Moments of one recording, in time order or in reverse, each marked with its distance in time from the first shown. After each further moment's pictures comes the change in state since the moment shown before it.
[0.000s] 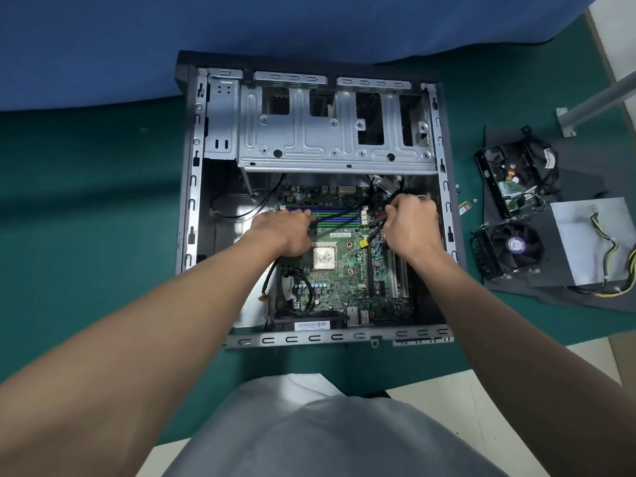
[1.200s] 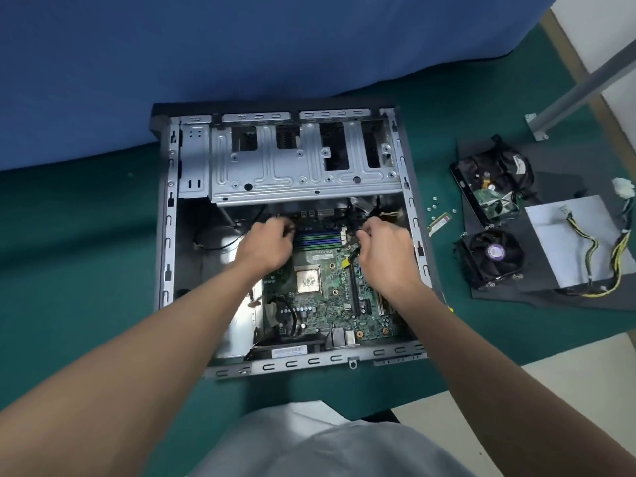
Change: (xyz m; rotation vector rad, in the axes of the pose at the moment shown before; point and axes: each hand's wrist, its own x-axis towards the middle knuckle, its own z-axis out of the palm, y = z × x) left_hand 0.006 0.012 -0.005 -0.434 0.362 -0.095; right_hand -0.027 -0.001 -0.014 0.094 0.061 -0.159
